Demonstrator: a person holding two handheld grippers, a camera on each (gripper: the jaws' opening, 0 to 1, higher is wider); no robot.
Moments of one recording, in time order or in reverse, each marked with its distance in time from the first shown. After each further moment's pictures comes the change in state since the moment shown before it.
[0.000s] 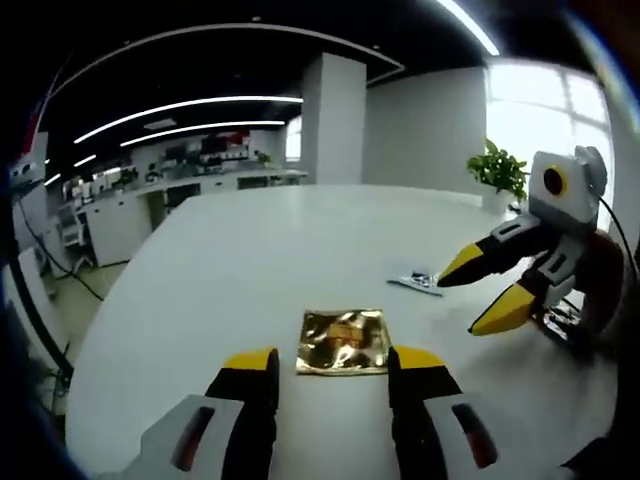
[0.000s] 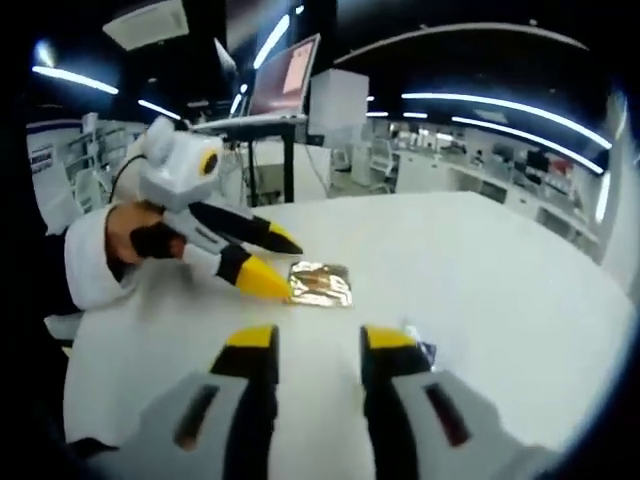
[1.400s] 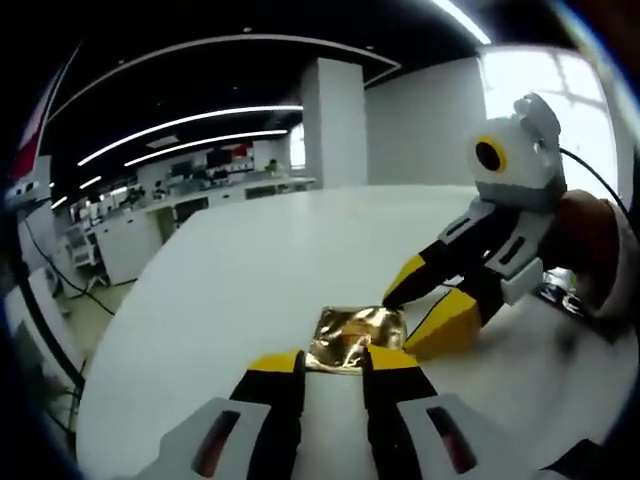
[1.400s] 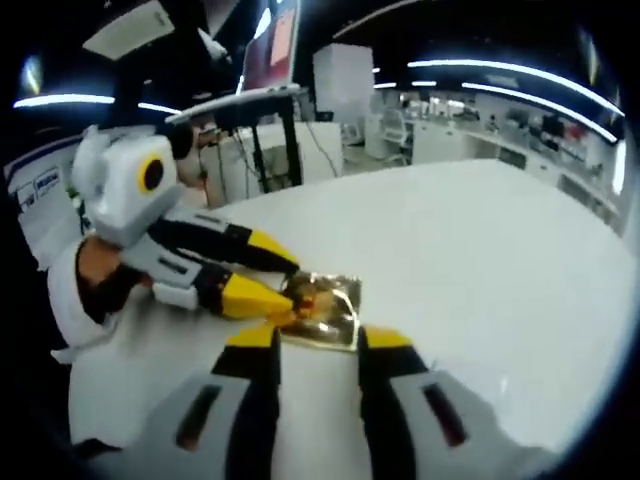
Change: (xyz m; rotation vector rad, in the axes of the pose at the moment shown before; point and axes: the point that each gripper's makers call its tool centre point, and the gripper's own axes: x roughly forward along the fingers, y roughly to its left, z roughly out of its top) left arm 0.001 0.008 0.000 0.084 -0.032 0.073; right arm 0.056 -0.012 0.012 0.125 0.077 0.103
